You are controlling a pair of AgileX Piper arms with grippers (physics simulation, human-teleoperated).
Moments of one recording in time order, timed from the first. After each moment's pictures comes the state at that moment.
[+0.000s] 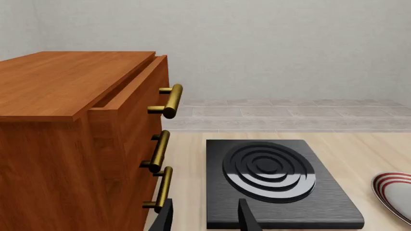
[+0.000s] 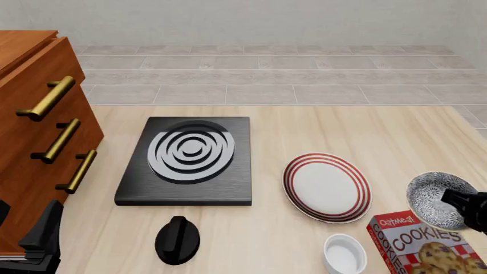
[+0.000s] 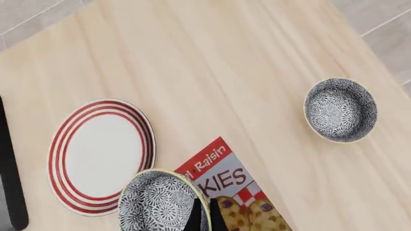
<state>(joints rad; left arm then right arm) 0.00 0.00 0.00 0.00 0.00 -0.31 0.78 -0.49 0.59 0.22</state>
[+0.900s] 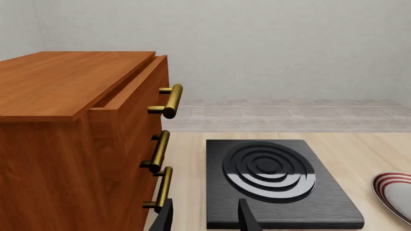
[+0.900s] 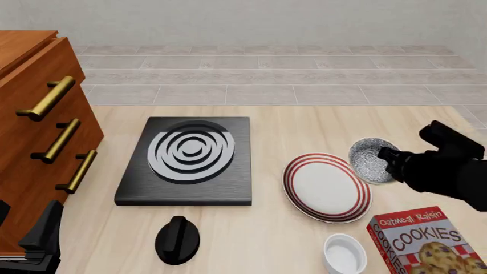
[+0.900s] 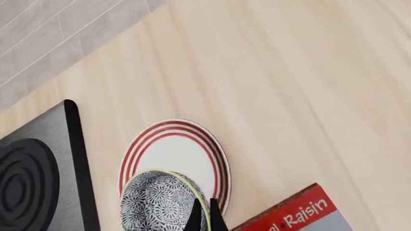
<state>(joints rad) 0.00 0.00 0.00 0.00 0.00 -0.01 1.22 -0.62 0.26 0.51</state>
